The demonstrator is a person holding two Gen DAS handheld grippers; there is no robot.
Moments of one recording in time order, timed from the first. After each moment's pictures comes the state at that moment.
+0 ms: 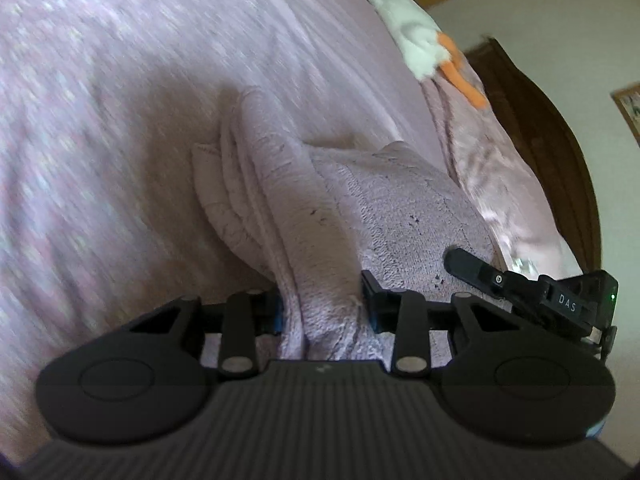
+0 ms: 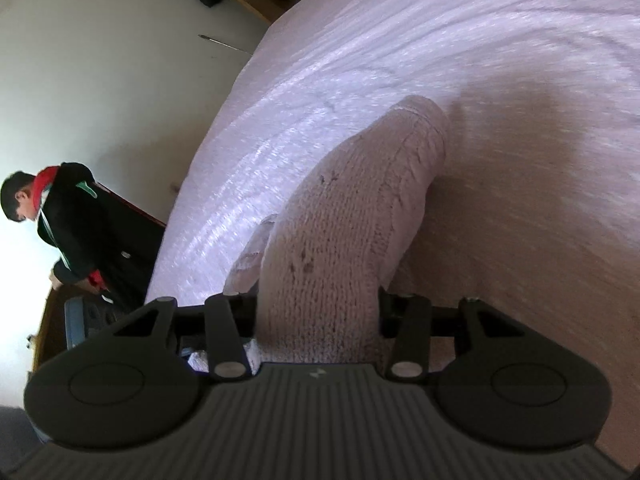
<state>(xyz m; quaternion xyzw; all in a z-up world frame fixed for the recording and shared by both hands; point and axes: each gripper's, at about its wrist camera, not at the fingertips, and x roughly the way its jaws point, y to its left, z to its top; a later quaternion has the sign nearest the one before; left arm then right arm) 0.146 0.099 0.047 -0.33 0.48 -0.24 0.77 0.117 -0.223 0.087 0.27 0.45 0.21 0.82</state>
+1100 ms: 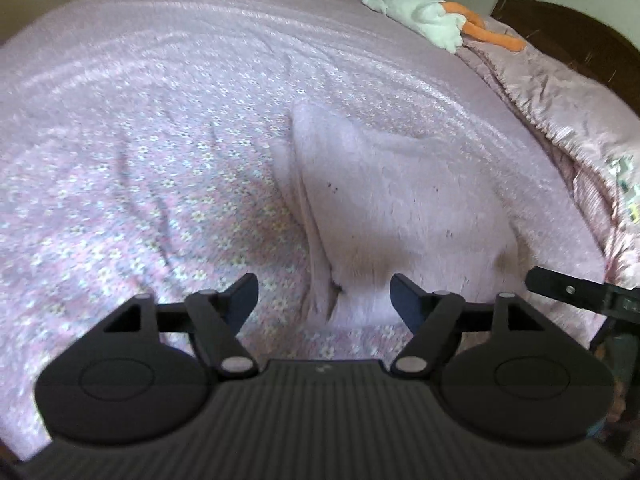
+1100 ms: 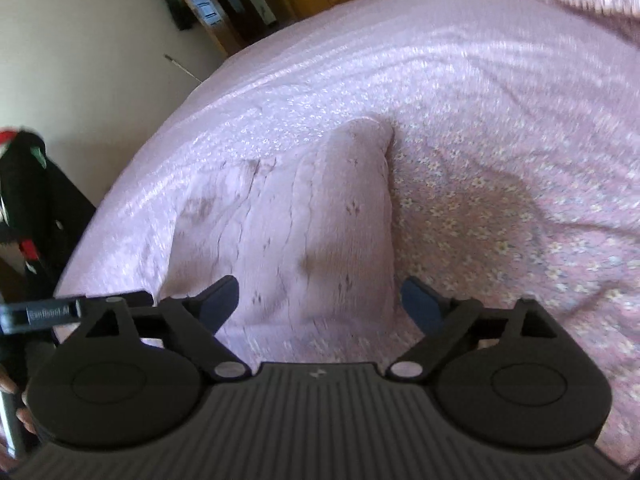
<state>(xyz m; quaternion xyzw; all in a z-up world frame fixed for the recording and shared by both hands) 0.008 0.041 0.079 -0.09 0.43 -0.12 0.89 -0.057 -0.255 0.063 0.16 0.38 0.12 0.90</state>
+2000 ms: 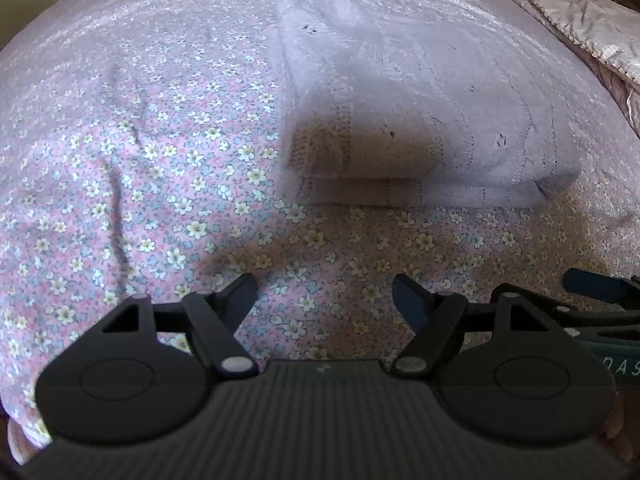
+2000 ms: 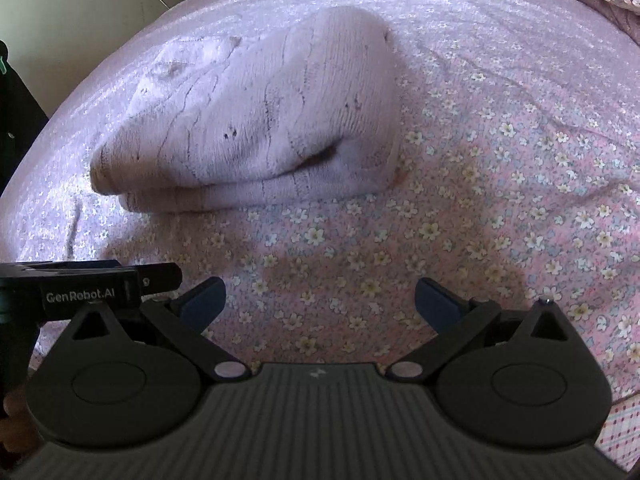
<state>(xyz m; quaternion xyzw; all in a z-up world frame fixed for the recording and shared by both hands) -0.023 -0.010 0.011 -0.02 0.49 -0.05 0.87 -0.086 -0.208 -0.005 0.08 0.46 0.07 0.88</state>
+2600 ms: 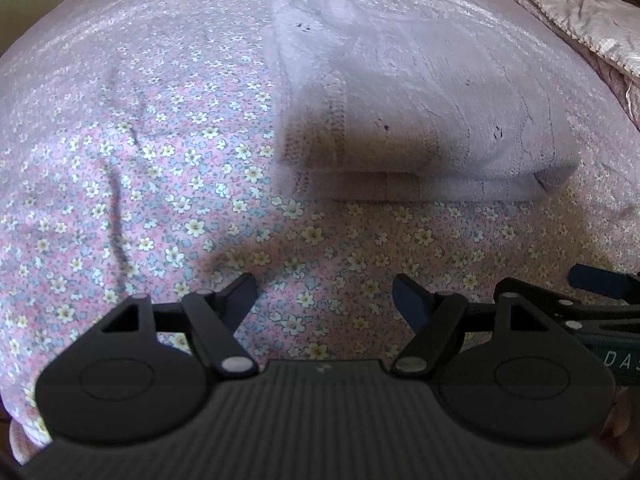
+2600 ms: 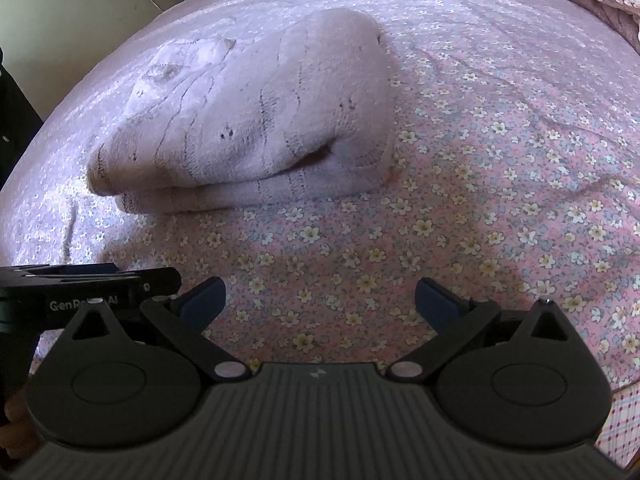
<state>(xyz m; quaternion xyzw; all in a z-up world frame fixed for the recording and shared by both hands) -0.028 -0.014 0.011 -0.01 0.49 -0.05 0.87 -0.091 -0.208 -0.002 0.08 0.45 0.06 0.89</state>
